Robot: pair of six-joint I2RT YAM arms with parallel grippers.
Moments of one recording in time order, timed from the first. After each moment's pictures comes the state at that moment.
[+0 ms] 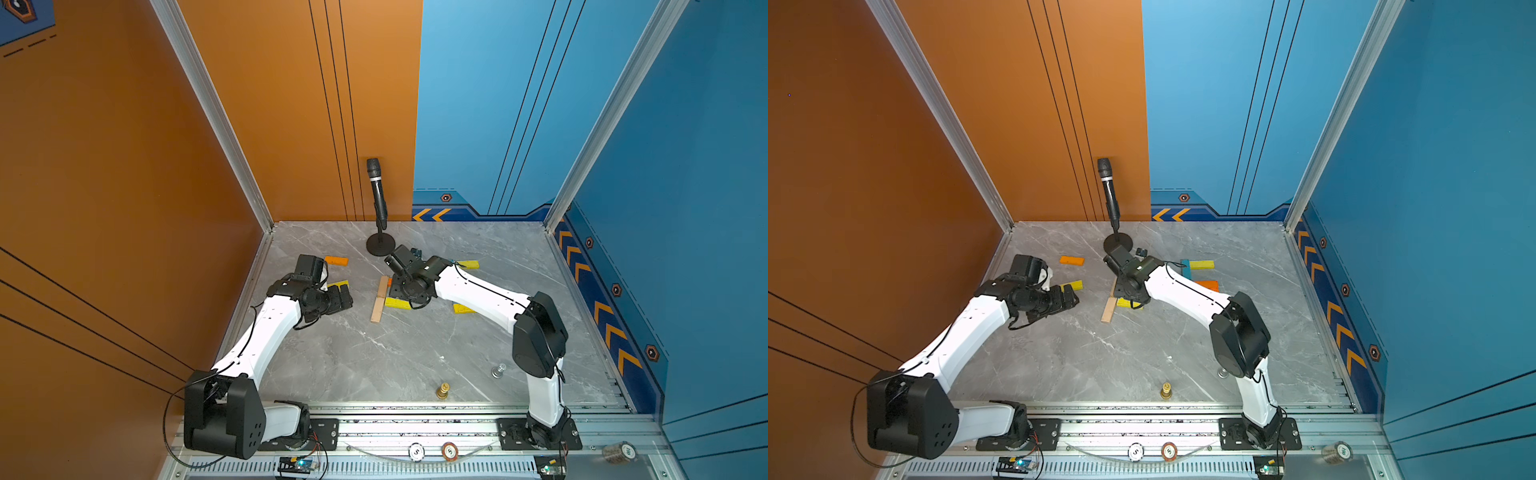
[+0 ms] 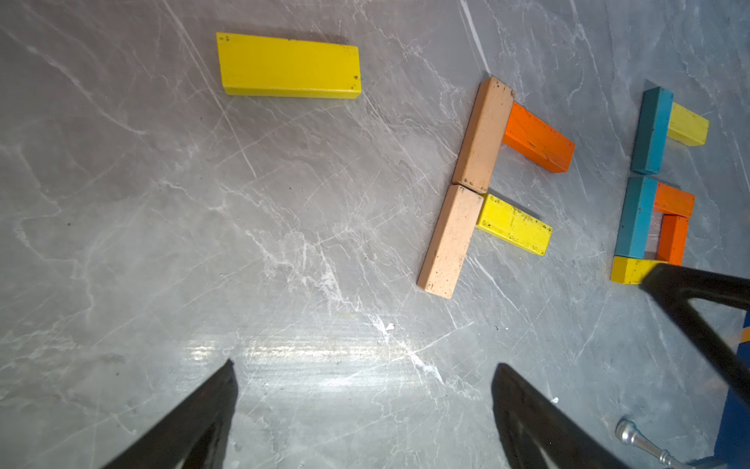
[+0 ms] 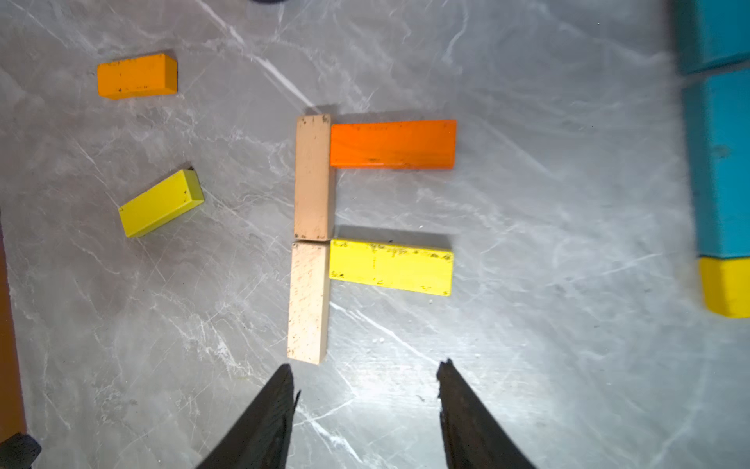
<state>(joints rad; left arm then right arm) -0.14 1.31 1.00 -0.79 0.18 -0.45 0.80 1.97 1.70 -0.83 0.16 0.91</state>
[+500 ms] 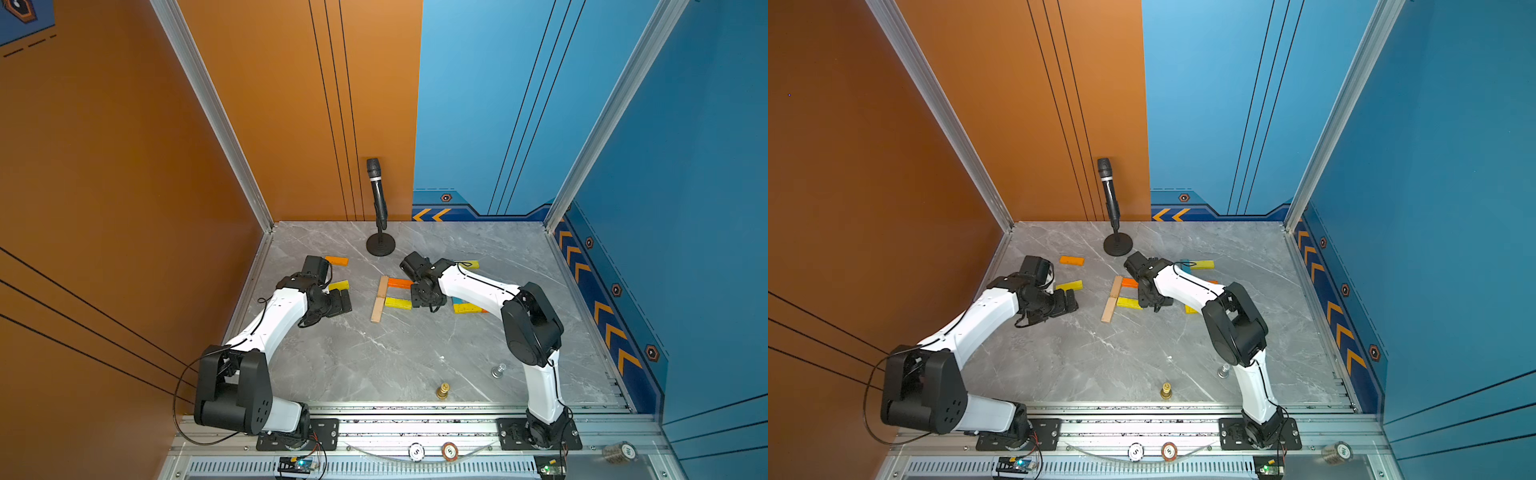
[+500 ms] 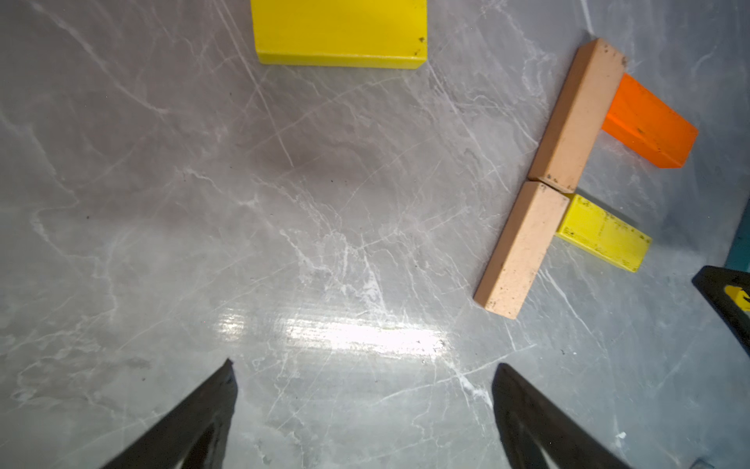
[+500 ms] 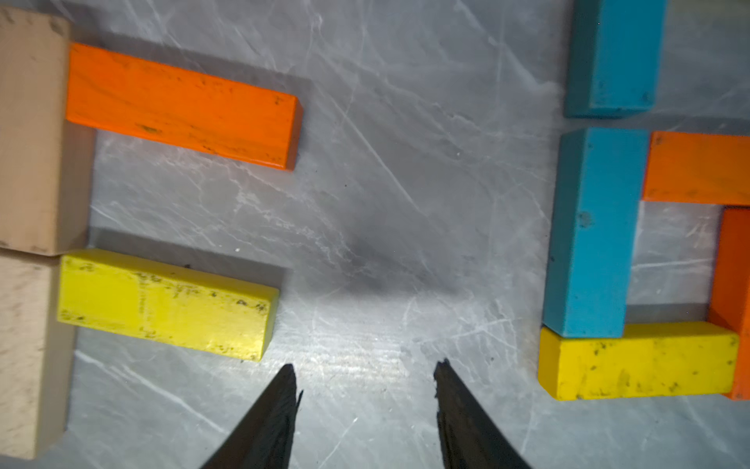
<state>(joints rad) -0.14 1.43 1.00 -0.79 0.10 -0.43 0.71 2.08 1.61 -0.86 0.22 0.60</state>
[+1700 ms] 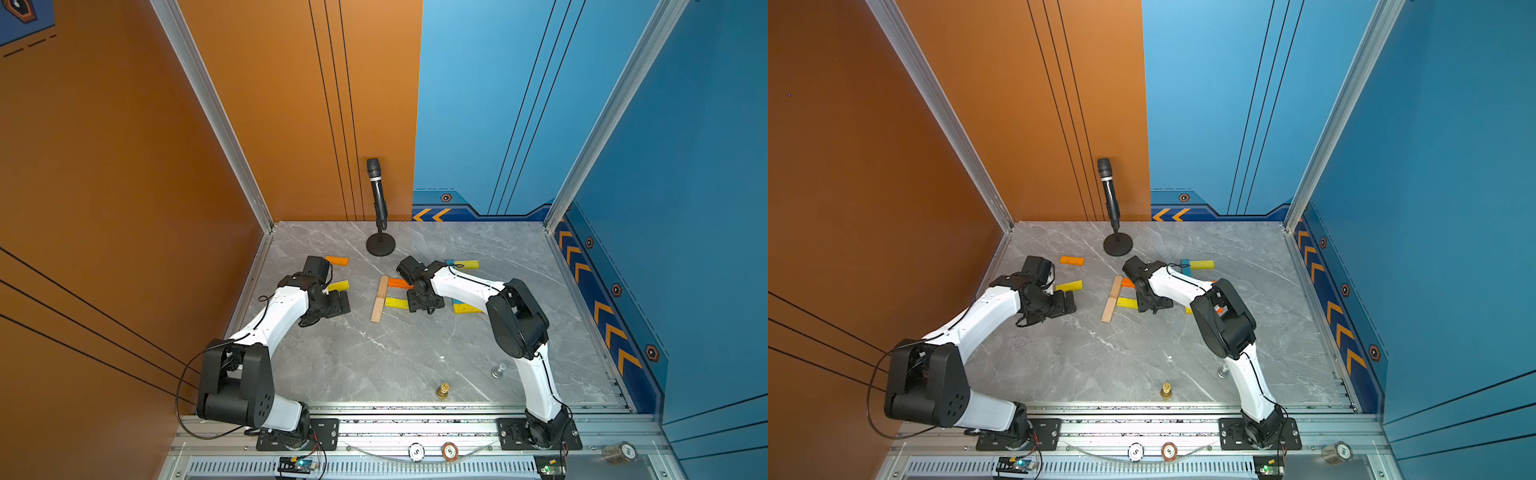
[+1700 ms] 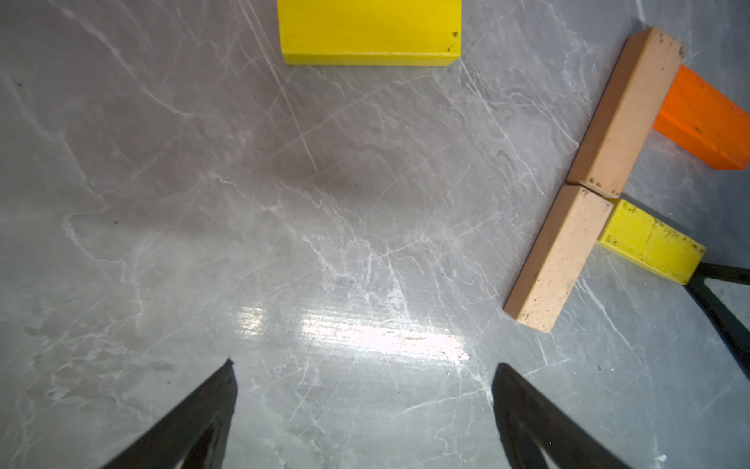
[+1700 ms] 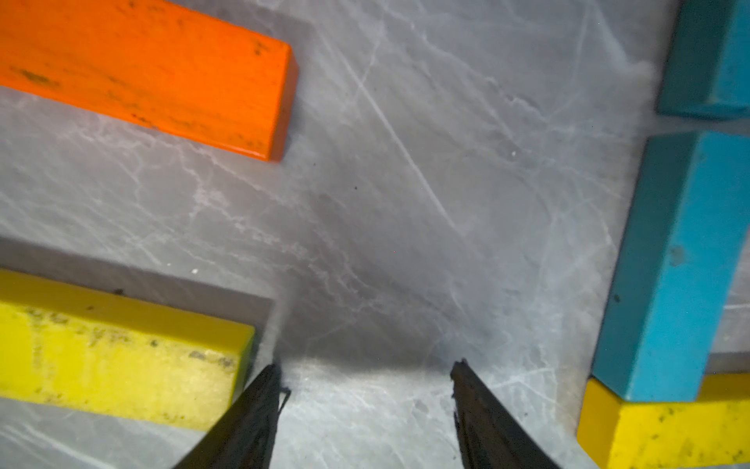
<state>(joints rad) -0.13 1.45 1.00 -0.79 0.06 -0.41 0.71 2.16 1.65 -0.86 0.21 0.56</state>
